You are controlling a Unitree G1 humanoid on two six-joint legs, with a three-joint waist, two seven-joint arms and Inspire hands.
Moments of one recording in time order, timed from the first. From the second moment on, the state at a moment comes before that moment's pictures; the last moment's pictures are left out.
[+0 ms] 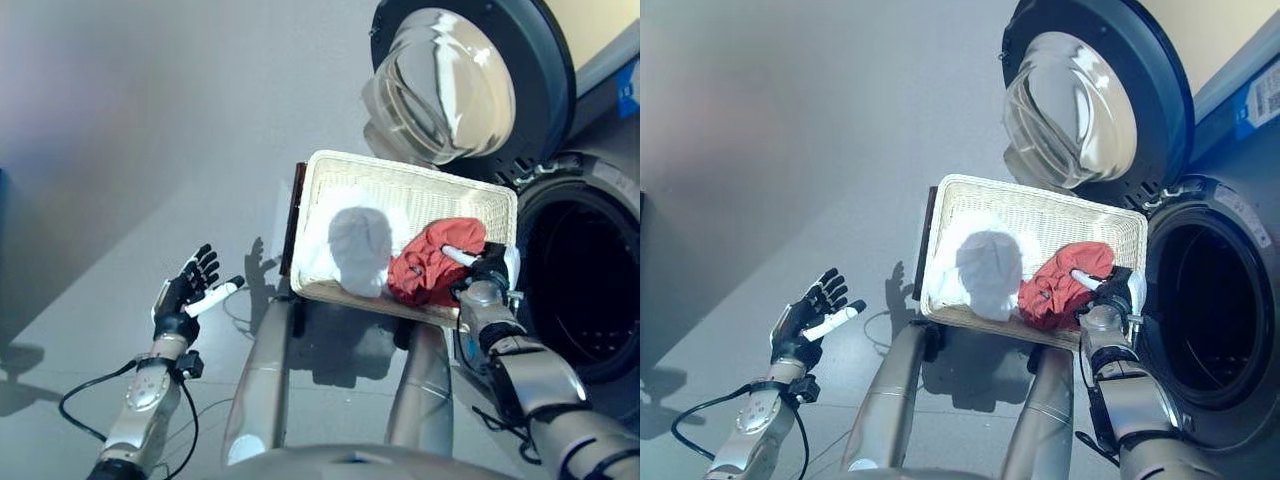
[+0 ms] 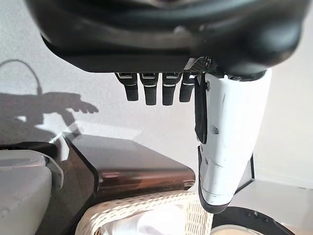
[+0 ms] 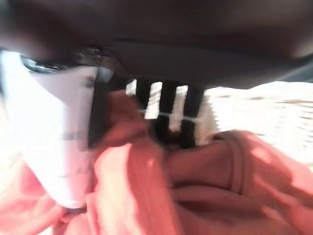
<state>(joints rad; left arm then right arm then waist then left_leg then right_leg) 0.21 0.45 -0.16 0.21 -0.55 -0.27 0.09 -0.56 -0.38 -0.02 1.16 0.24 -0.18 -0.51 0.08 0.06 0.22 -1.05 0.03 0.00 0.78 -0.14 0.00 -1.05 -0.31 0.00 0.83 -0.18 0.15</state>
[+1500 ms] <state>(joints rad) 0.17 0.37 -0.15 0.32 -0.59 -0.24 0.10 -0.72 -0.36 -0.57 1.19 1.39 -0.50 -0.44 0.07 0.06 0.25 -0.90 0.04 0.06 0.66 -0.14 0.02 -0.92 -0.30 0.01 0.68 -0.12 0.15</state>
